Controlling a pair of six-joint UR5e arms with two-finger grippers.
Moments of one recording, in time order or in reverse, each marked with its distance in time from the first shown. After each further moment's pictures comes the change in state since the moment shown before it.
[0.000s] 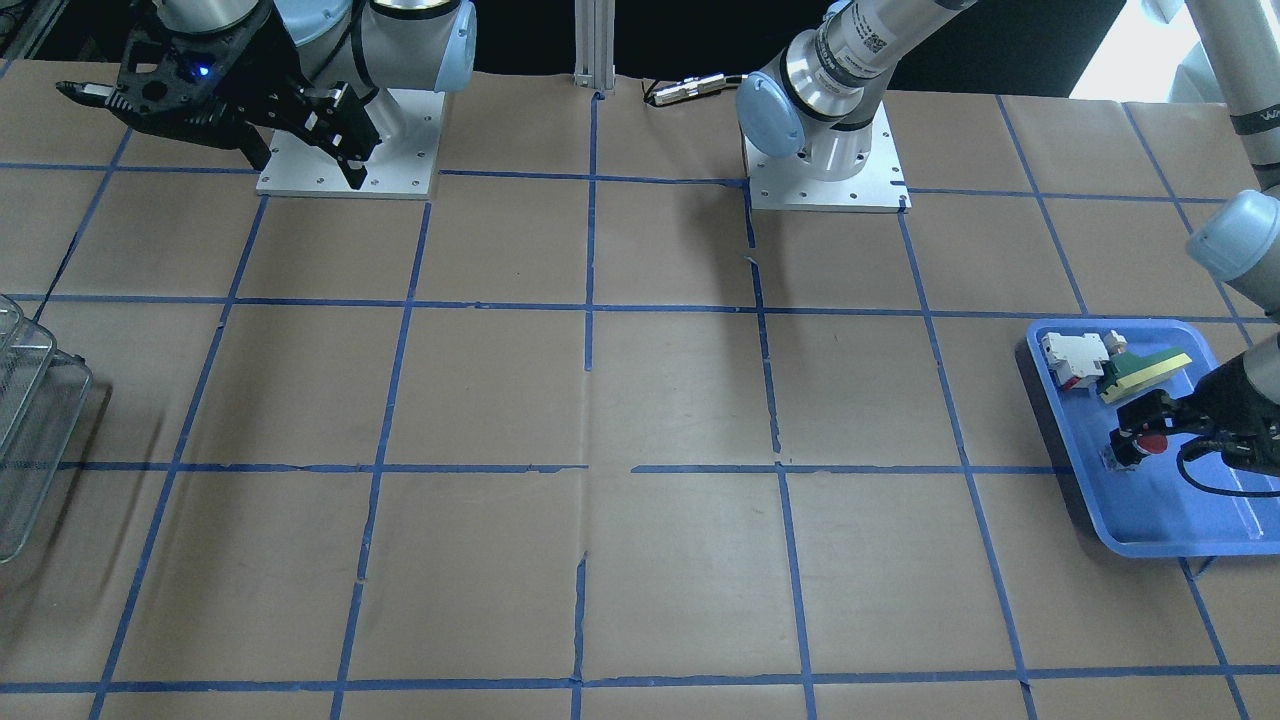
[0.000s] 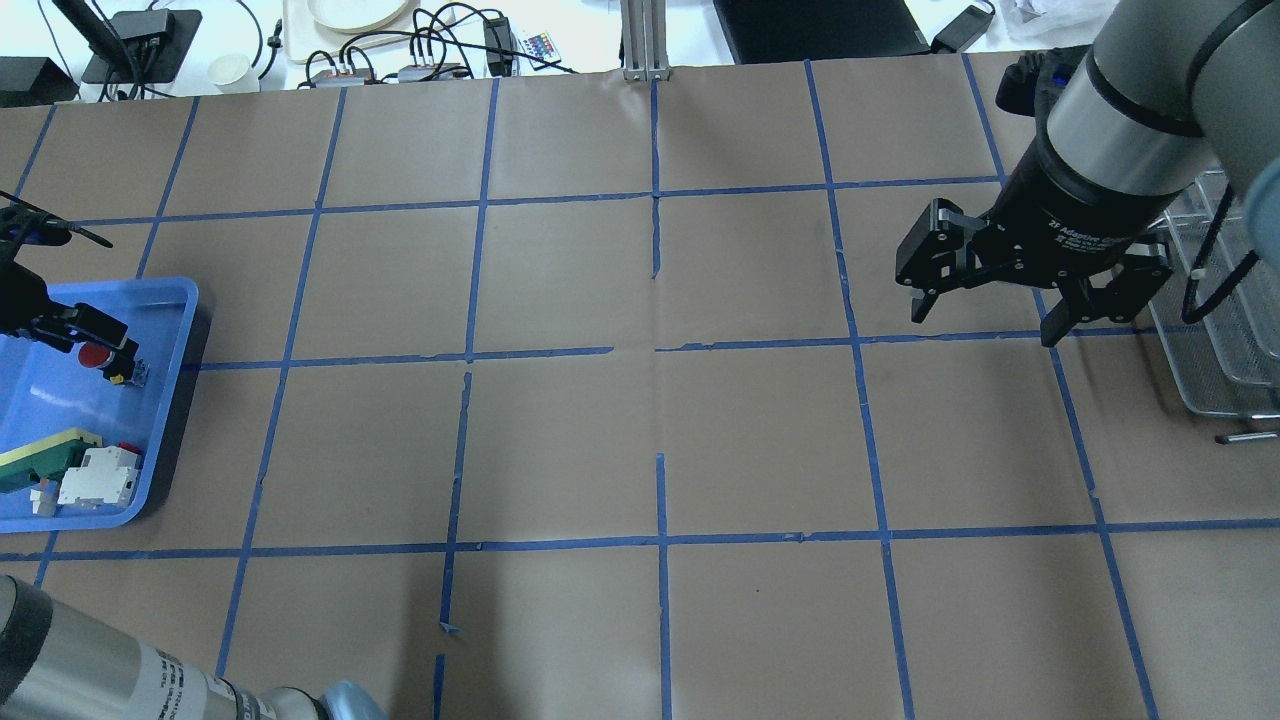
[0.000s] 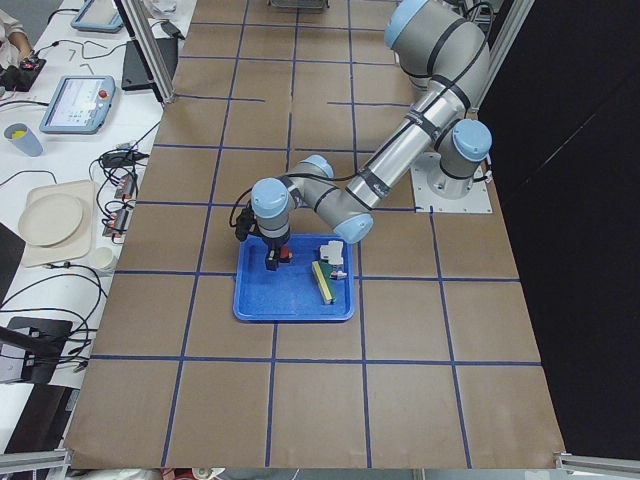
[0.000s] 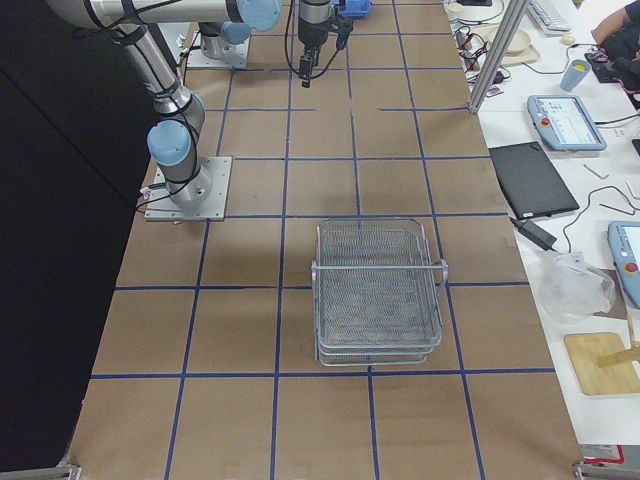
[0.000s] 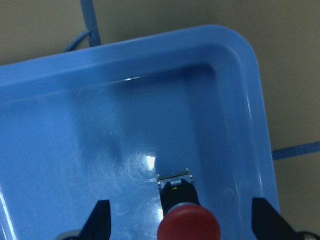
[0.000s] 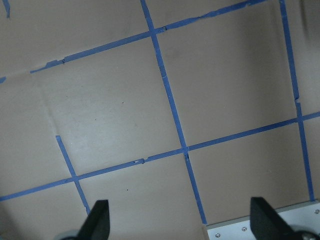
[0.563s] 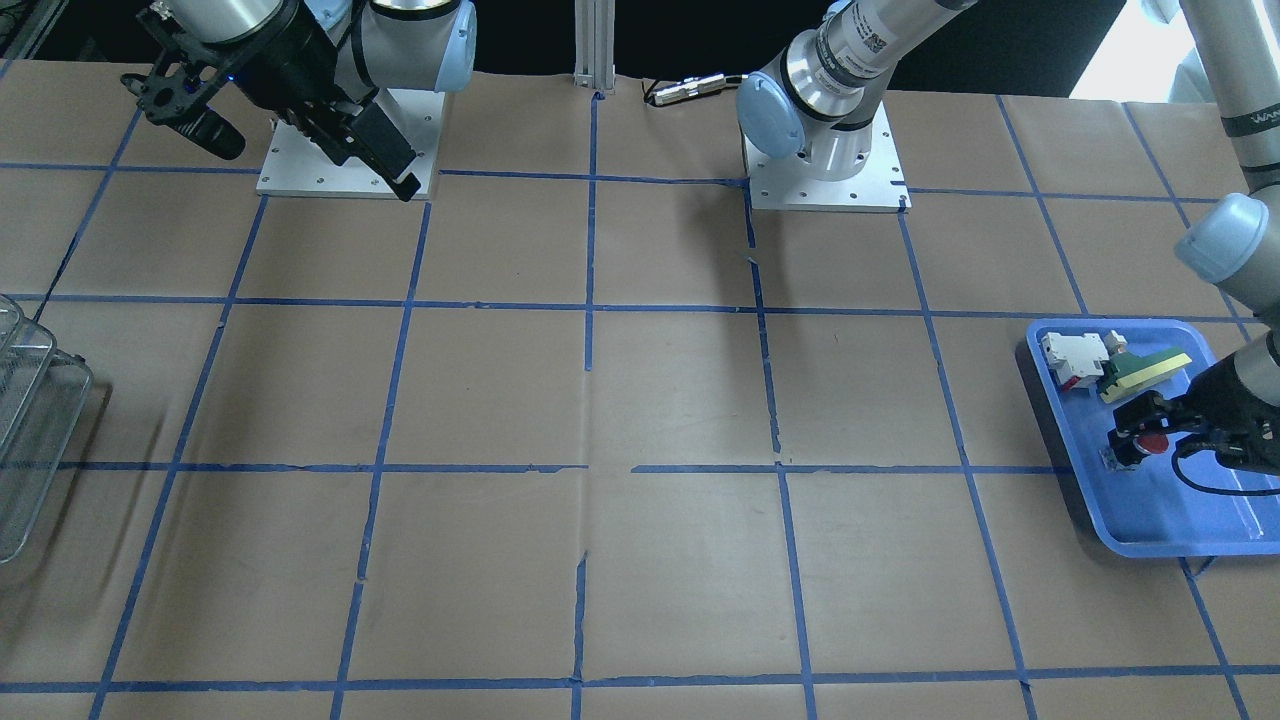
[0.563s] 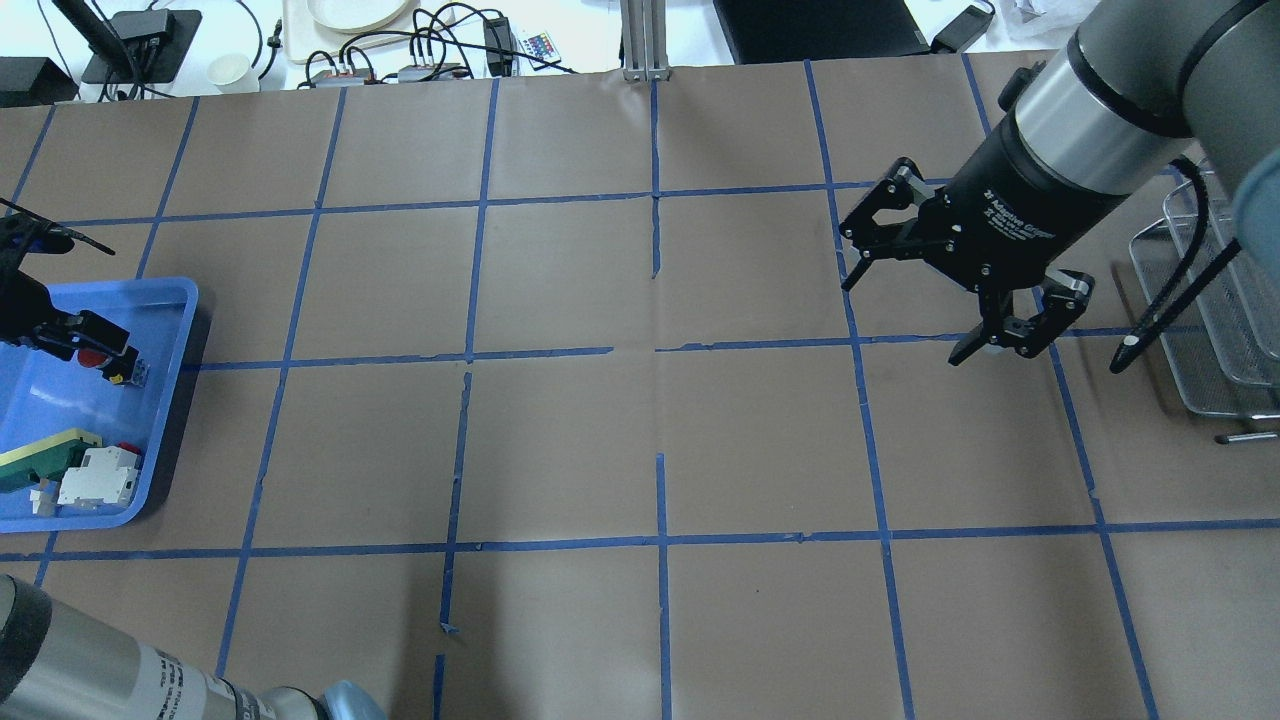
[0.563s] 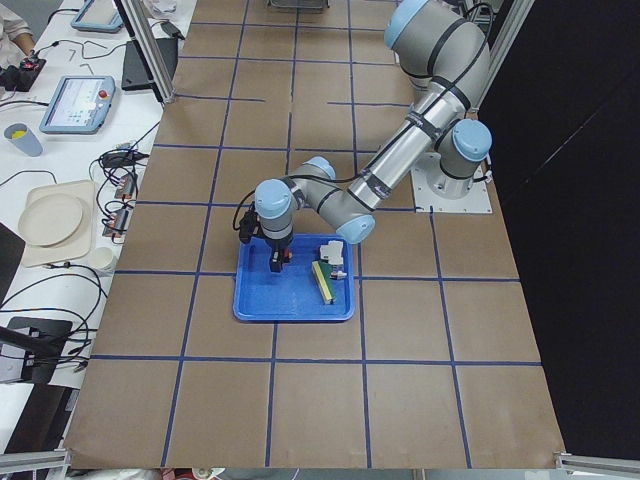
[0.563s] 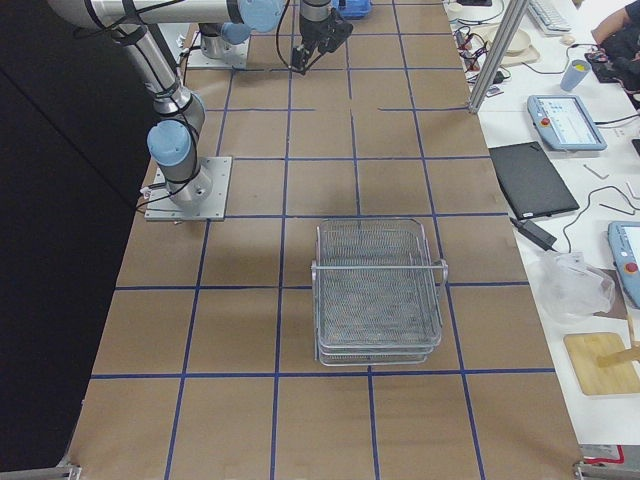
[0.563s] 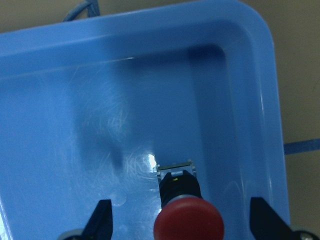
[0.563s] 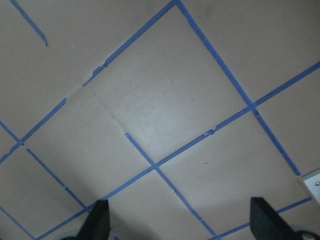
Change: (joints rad) left arm 0.002 -0.007 -0.010 0.039 0.019 -0.020; right arm -0.002 0.025 0.004 -0.006 0.235 0.289
